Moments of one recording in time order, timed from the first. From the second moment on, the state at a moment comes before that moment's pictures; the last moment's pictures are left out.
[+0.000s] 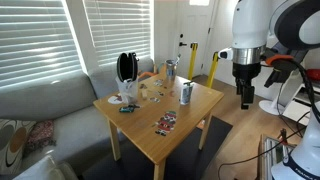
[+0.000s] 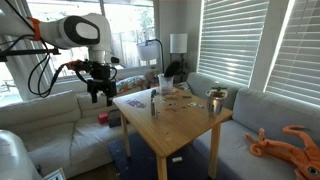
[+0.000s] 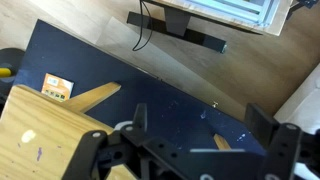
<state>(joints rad) 0.13 -0.61 0.12 -2.38 -0.03 1.56 -0.05</state>
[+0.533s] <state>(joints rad) 0.13 -0.61 0.12 -2.38 -0.09 1.58 -0.08</state>
